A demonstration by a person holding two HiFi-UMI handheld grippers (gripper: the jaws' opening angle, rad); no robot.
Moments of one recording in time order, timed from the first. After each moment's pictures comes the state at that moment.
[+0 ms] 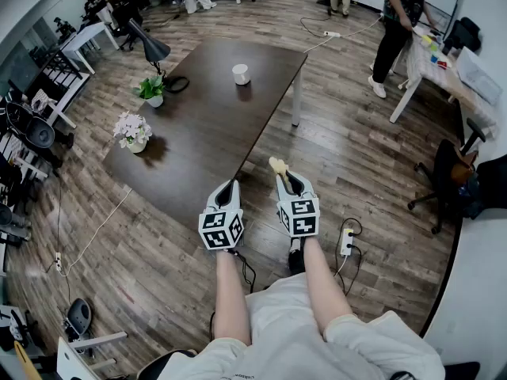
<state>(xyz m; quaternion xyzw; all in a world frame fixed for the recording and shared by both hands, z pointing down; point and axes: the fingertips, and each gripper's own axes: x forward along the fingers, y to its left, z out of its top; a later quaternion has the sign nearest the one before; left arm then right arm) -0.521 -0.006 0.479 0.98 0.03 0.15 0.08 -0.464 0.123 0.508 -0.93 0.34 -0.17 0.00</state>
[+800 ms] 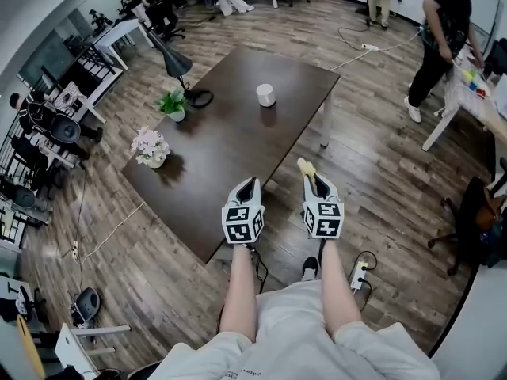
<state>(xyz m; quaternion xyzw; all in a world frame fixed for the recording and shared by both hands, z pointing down) -0.359 0.005 0.482 0.98 -0.01 0.17 0.04 -0.292 0.152 0.518 -0.93 0.33 -0.17 0.05</state>
